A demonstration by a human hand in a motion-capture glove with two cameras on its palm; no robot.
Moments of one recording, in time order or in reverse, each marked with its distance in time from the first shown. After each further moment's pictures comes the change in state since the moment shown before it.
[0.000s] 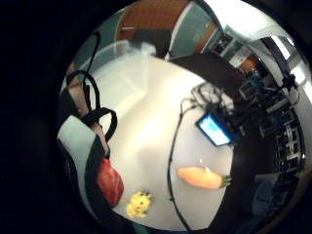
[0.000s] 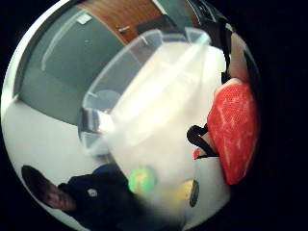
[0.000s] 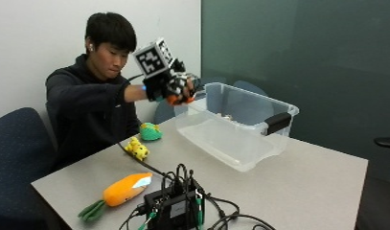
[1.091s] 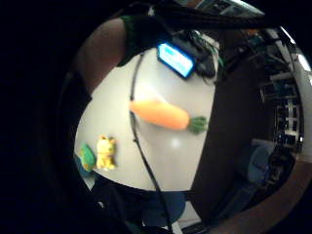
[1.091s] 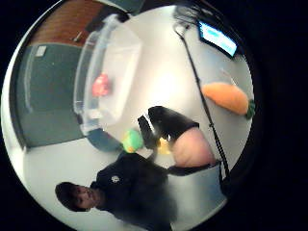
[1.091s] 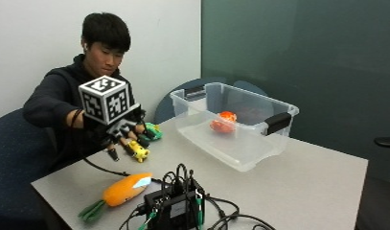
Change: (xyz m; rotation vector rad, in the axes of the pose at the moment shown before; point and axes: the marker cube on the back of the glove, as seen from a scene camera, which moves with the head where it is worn) arm 0.159 0.141 -0.001 -0.487 0.012 0.387
